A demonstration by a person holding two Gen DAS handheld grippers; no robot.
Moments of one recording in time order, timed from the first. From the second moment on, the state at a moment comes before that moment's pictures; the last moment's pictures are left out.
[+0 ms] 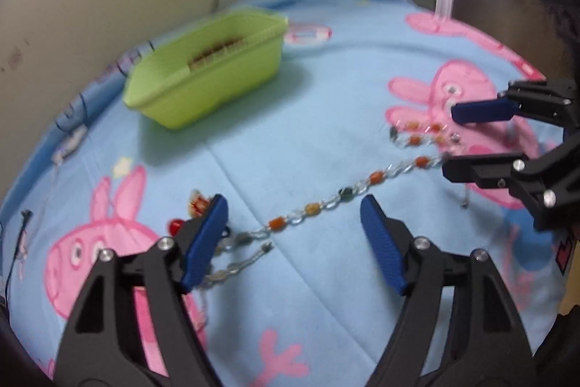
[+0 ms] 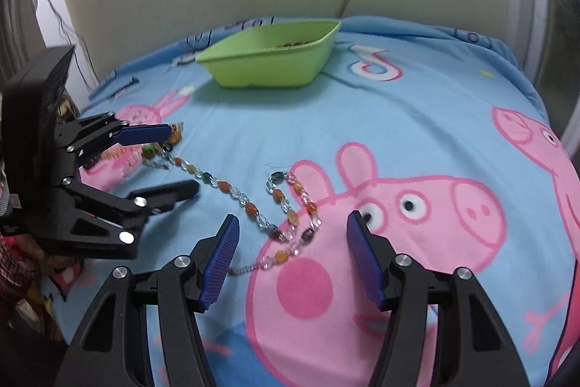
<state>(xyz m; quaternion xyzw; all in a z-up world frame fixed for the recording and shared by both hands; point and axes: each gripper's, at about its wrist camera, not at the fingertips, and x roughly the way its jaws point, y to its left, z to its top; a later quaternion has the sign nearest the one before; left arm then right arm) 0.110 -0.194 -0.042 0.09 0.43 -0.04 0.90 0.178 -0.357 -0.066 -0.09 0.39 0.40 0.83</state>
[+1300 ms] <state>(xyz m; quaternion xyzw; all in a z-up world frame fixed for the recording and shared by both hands) 0.130 -0.171 0.117 -0.02 0.28 -0.11 0.95 0.158 -0.387 0.239 0.06 0.11 0.53 0.84</state>
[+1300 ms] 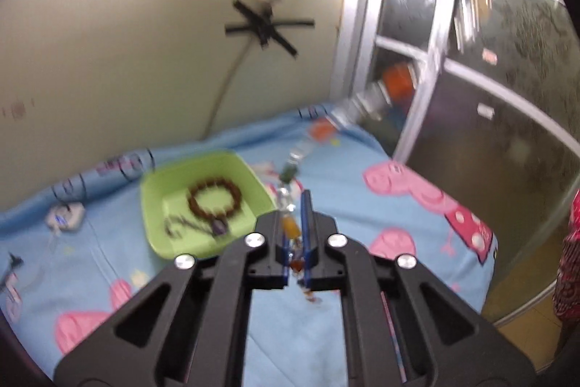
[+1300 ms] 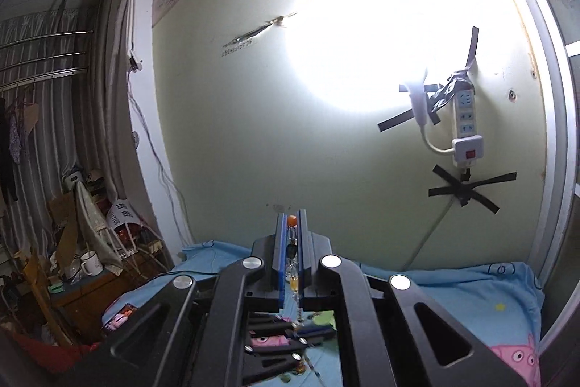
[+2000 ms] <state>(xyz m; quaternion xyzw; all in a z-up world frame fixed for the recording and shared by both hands) 0.260 -0.086 0.051 -0.05 0.39 -0.05 0.92 0.310 -0.254 0.077 0.09 0.30 0.52 0.80</state>
